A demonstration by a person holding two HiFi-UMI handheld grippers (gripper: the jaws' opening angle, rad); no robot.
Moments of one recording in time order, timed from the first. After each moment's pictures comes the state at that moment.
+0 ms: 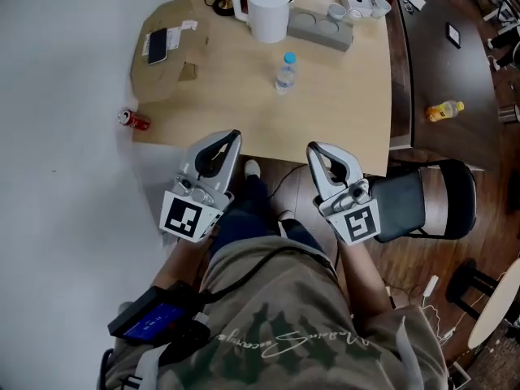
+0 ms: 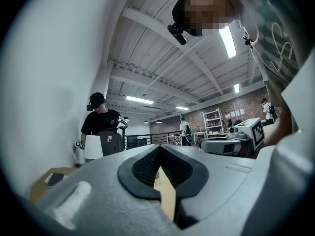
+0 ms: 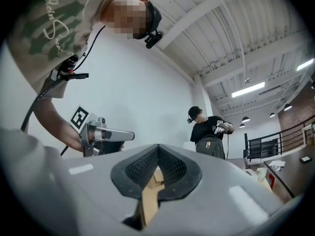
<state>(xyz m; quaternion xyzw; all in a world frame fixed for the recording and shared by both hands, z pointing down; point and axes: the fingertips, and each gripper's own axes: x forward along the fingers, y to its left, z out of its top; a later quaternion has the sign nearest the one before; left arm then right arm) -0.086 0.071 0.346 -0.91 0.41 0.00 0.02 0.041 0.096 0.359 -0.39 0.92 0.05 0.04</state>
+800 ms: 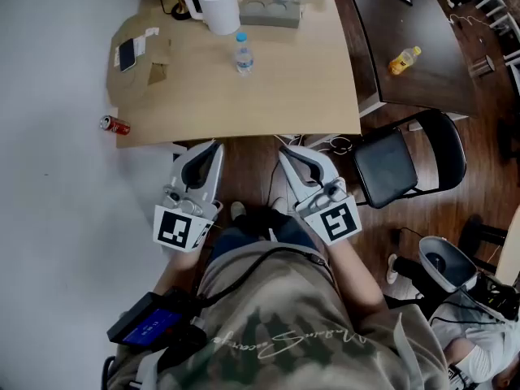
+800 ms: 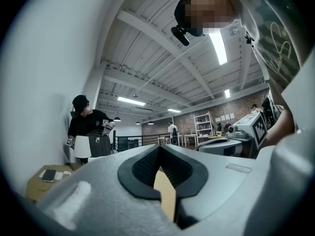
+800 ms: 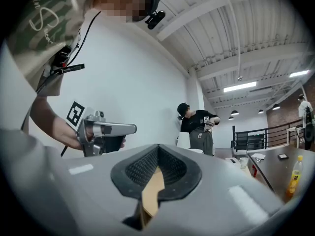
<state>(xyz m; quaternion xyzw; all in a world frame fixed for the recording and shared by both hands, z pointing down) -0.047 0.179 0.325 -0.93 0.37 0.01 0.03 0.056 0.212 0.354 -0.44 0.90 0.01 -0.01</state>
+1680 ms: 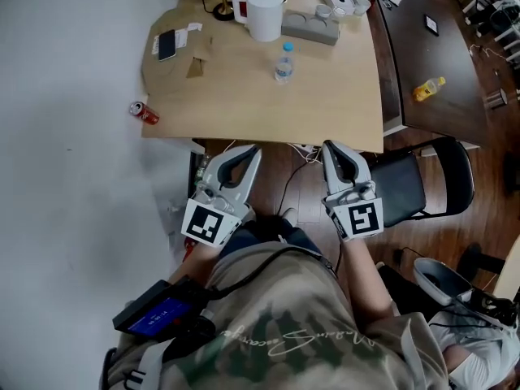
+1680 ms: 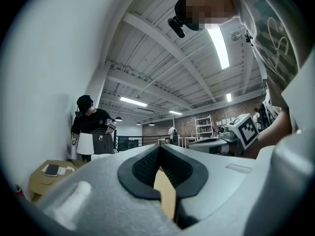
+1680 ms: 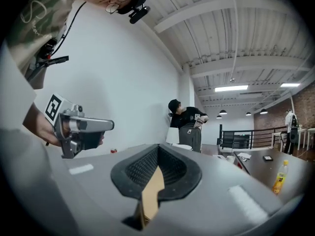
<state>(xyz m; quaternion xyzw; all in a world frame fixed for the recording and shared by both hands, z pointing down) -0.082 0.182 0.334 -0.93 0.37 0.03 -0.01 0.054 0.179 0.355 -0.50 0.86 0.03 -0.05</state>
